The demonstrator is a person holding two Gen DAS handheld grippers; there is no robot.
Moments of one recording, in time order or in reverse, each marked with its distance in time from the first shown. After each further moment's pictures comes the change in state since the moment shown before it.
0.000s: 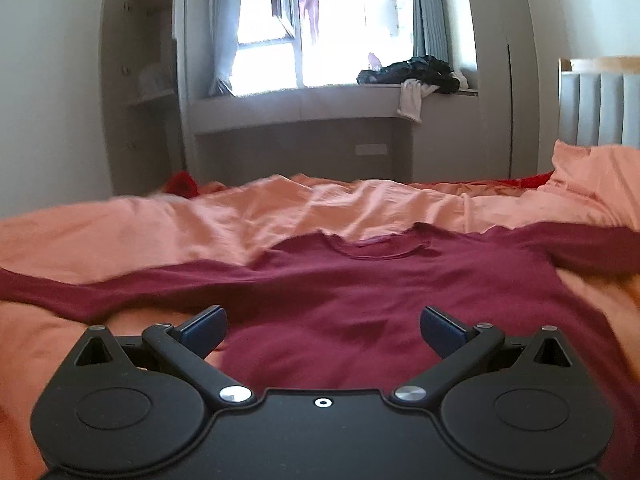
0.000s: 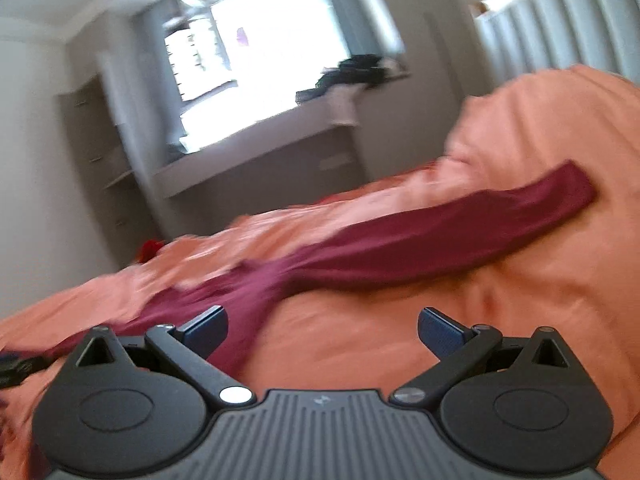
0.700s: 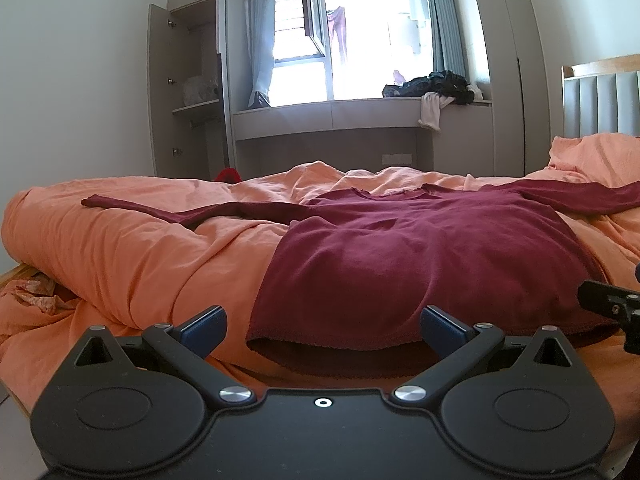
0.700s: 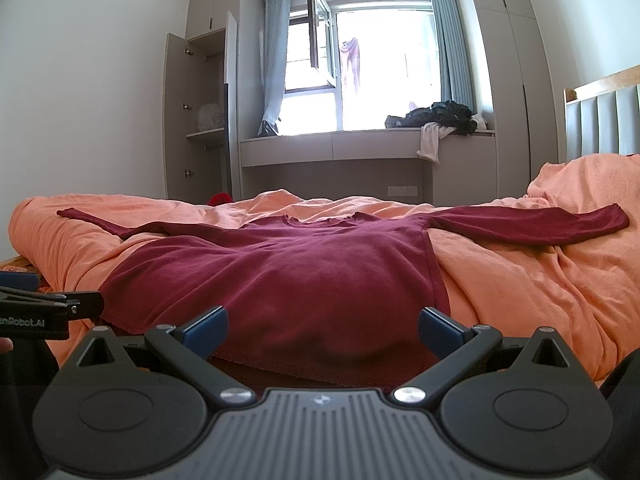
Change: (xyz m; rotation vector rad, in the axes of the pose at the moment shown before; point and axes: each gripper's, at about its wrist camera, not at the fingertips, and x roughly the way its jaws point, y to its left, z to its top) left arm -0.177 0.011 -0.151 0.005 -0.069 0.109; right arm -0.121 0.170 -0.192 -0.346 -0.093 0.117
